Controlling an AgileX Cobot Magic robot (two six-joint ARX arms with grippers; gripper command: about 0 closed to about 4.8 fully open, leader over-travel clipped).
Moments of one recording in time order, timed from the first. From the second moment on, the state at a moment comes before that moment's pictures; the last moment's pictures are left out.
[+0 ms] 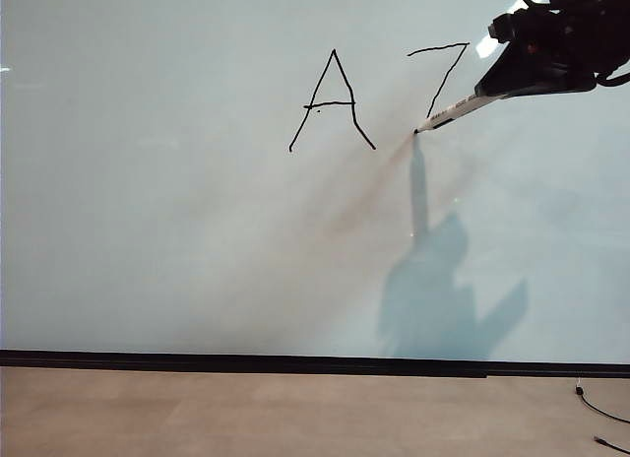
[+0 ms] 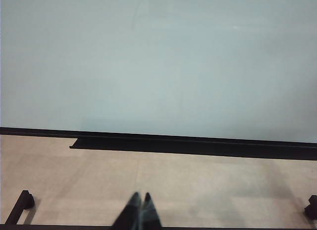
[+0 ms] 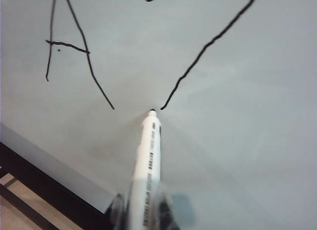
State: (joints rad) left arm 0.00 0.00 0.00 -0.15 0.02 -0.01; right arm 0.25 1.16 0.63 0.38 -0.25 -0.11
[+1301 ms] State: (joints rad) left arm 0.00 0.00 0.00 -0.15 0.02 -0.01; right arm 0.22 1.08 0.63 0.29 -0.11 -0.12
